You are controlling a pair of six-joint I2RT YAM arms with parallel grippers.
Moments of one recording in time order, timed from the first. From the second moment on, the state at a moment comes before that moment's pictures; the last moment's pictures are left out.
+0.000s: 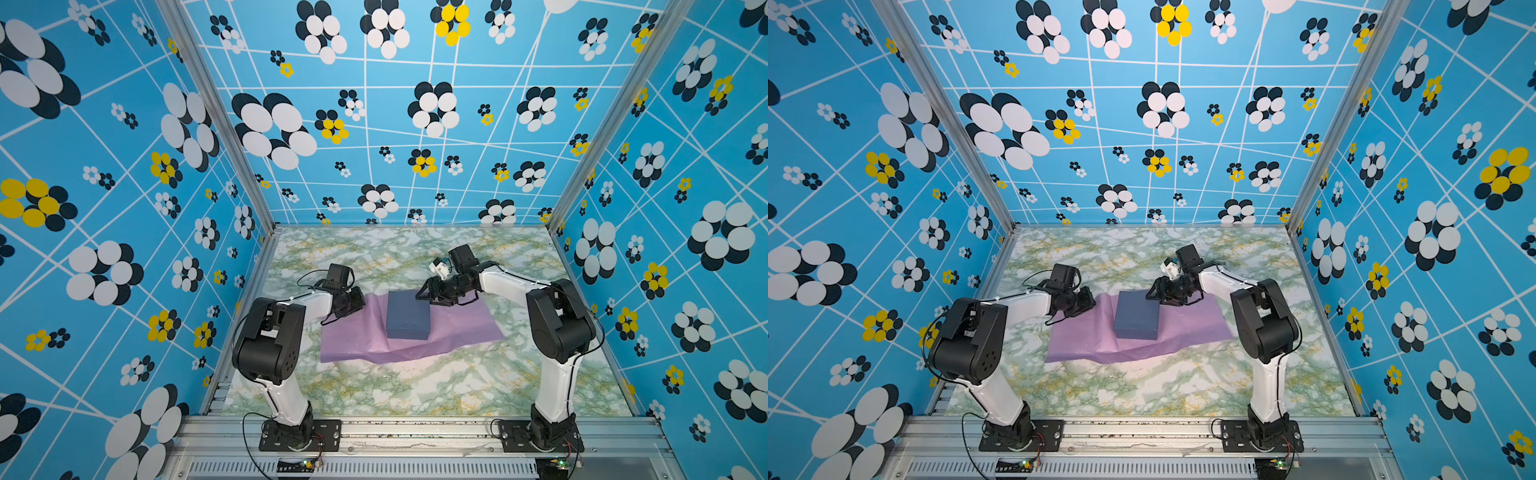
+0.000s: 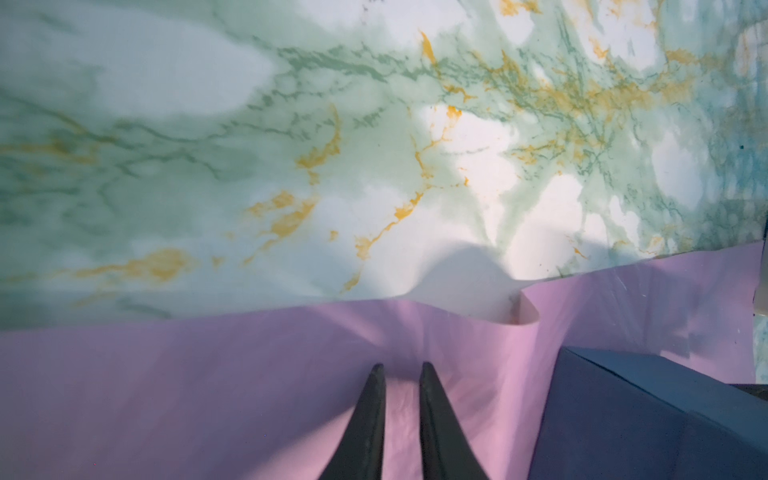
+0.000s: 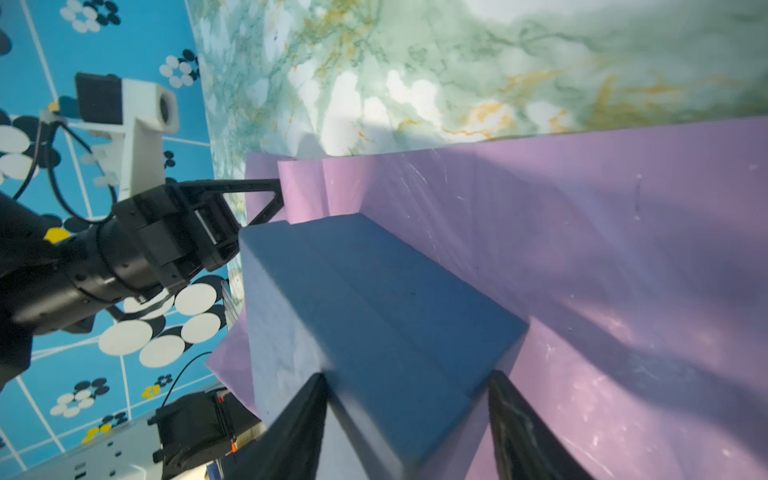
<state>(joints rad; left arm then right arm) -0.22 1.76 0.91 -0.17 0.24 -0.60 0.41 1.99 1.34 -0.44 -0.69 0.42</state>
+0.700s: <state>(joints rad) -0.23 1.51 0.79 -0.32 0.16 -0.63 0.34 1.83 1.16 -0.34 -0.72 0.45</state>
